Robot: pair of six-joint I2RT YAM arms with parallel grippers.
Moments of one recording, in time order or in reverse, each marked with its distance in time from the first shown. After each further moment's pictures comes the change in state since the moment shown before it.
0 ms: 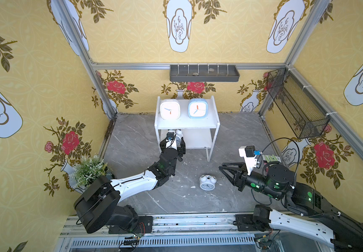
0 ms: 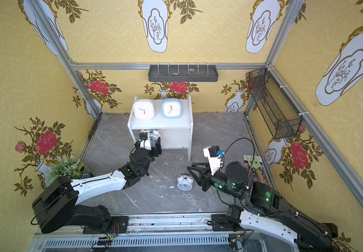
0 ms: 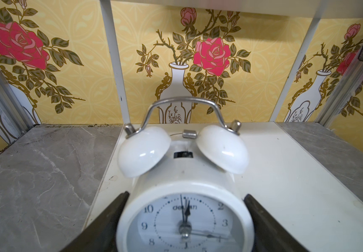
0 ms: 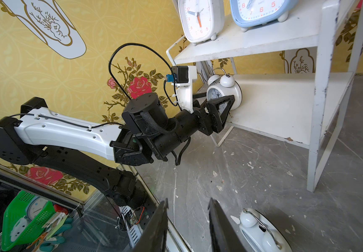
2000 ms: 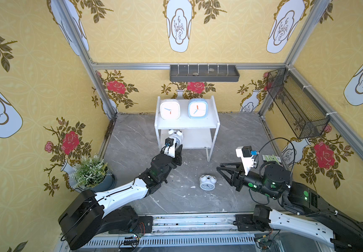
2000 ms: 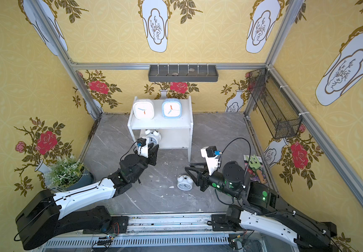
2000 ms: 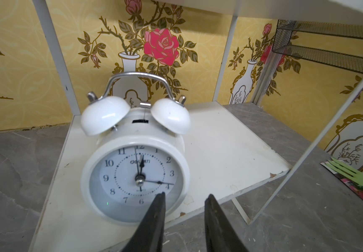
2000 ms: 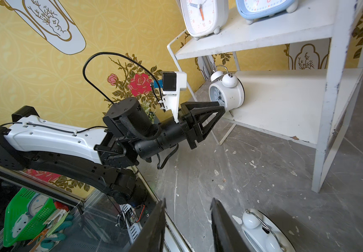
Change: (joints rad) left arm 0.006 -0.193 -0.119 -0.039 0.309 -0.007; right arm 0.000 0.018 -0.019 0.026 -0.016 -0.003
